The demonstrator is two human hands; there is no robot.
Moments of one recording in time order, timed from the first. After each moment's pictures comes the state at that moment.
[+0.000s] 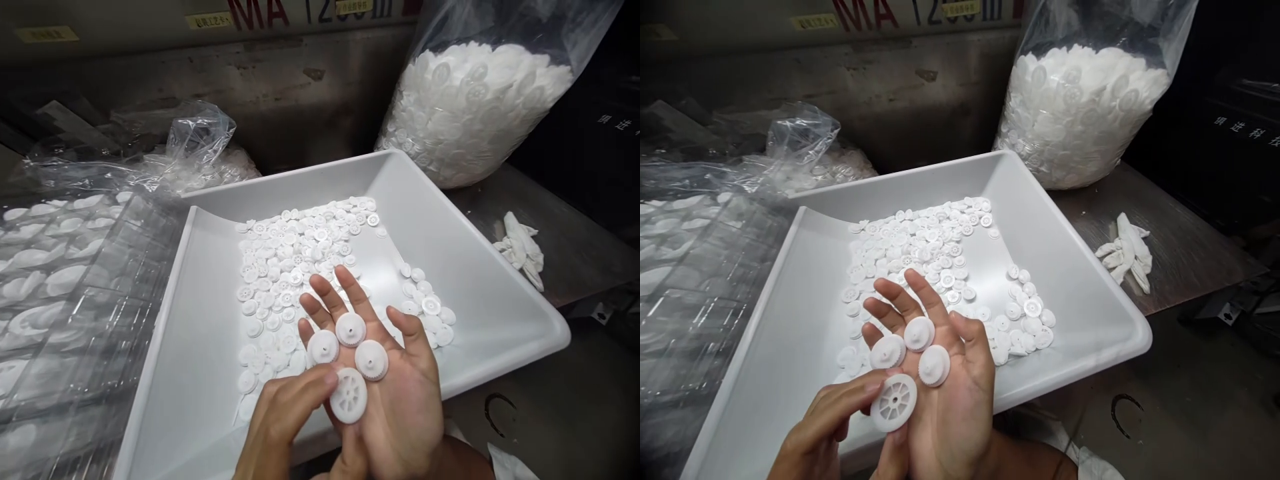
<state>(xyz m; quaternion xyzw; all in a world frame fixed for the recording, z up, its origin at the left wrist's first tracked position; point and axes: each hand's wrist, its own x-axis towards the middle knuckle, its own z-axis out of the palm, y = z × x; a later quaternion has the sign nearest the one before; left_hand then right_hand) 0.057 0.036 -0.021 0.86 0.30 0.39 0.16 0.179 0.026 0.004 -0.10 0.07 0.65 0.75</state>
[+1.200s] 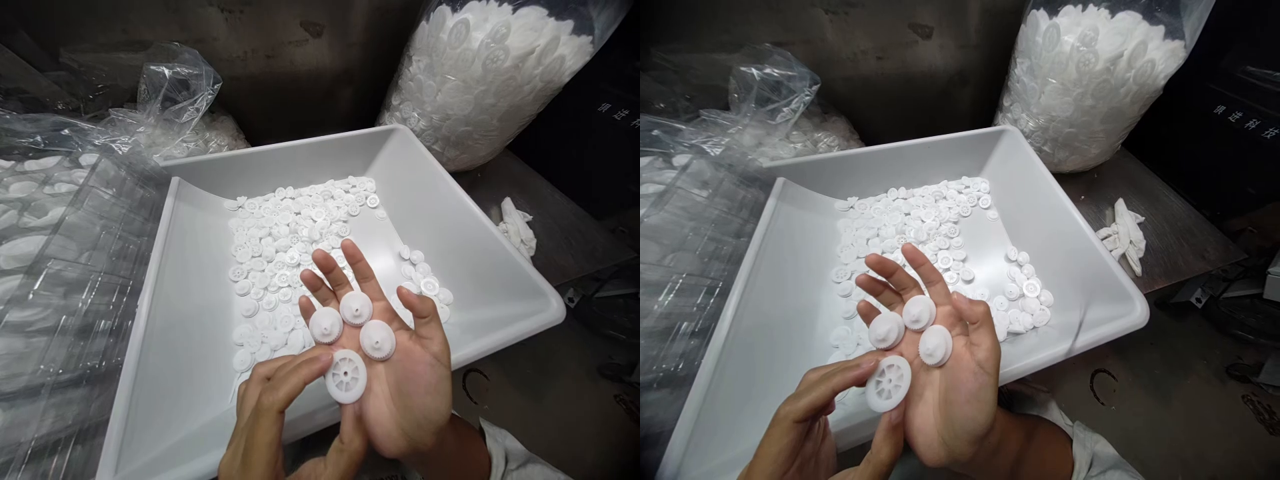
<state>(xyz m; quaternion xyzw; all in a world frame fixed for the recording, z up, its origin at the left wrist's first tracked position) 0.064 0.016 -0.020 0.74 0.44 0.43 0.27 0.178 0.024 -0.003 -0.11 -0.04 0.64 0.76</state>
